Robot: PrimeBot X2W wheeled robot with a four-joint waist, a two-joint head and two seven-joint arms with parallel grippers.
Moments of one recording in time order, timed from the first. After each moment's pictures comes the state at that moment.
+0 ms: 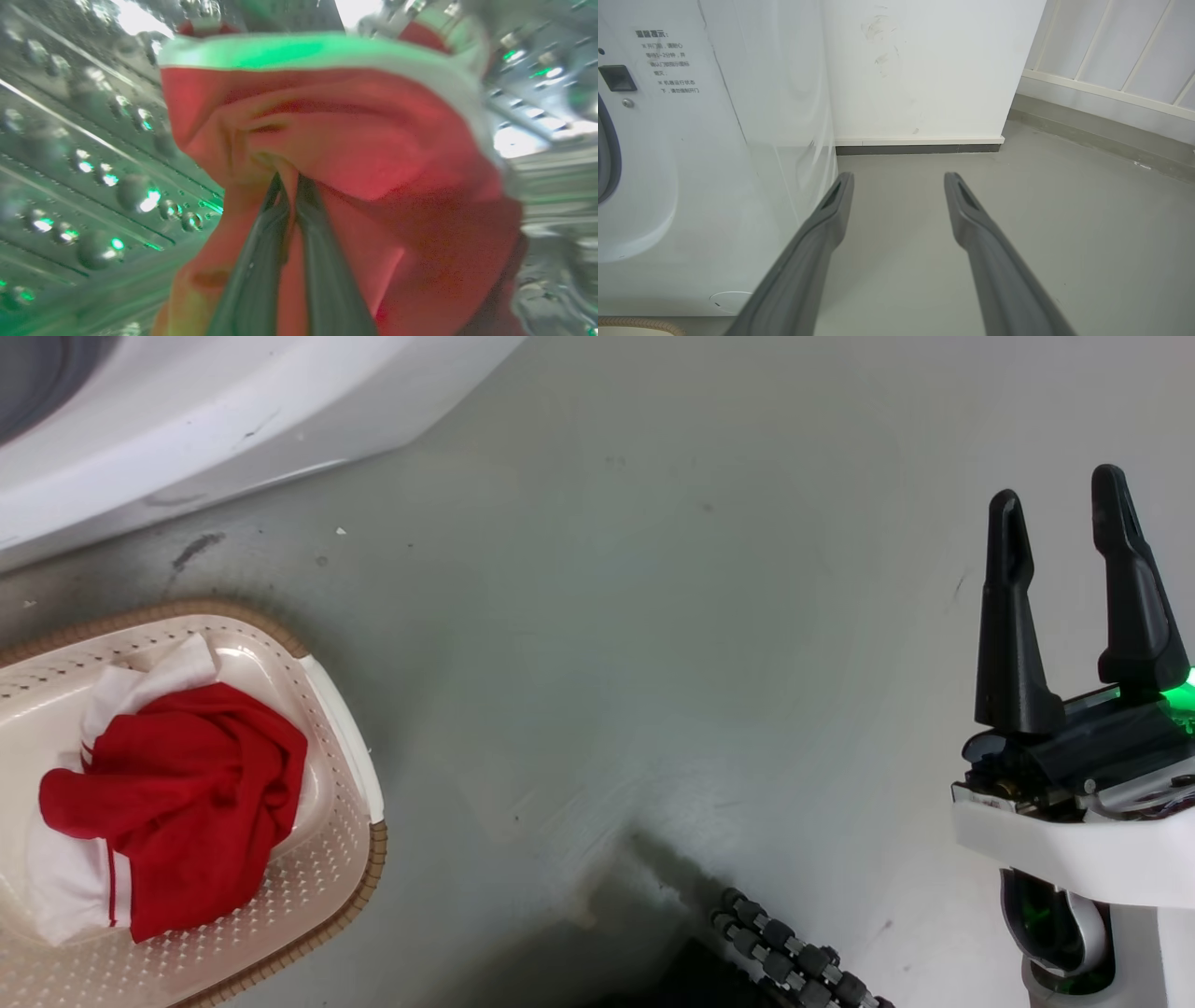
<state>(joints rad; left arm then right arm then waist) -1.67 0.73 -0.55 0.93 -0.43 -0.13 0.83 -0.25 -0.05 0.09 -0.32 0.26 0.13 -0.26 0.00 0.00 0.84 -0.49</state>
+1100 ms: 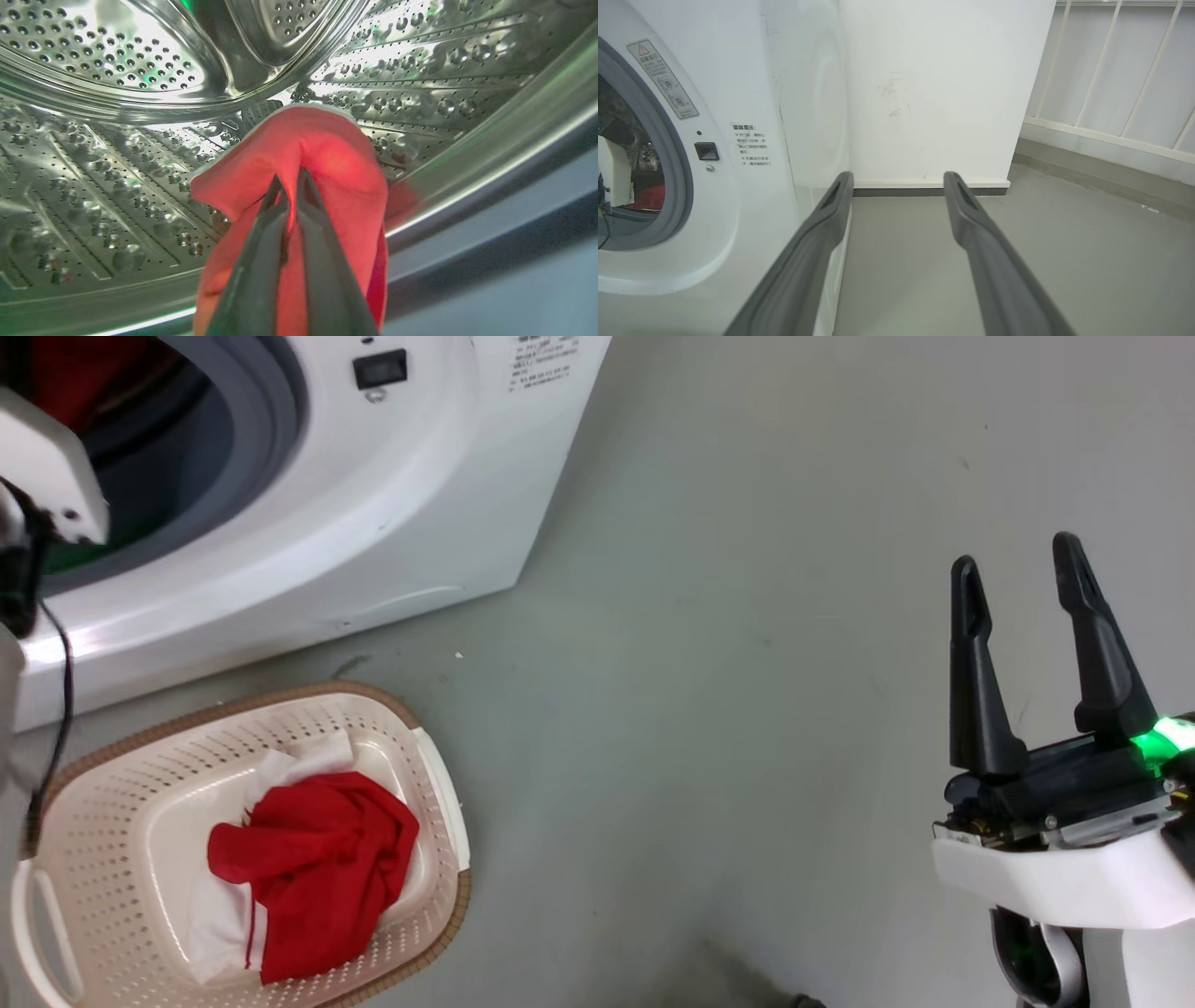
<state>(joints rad) -1.18 0.60 -0.57 1.02 -0.57 -0.05 -0.13 -0.17 -0.05 0.08 -0.28 0.16 0.13 -0.26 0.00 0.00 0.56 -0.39</state>
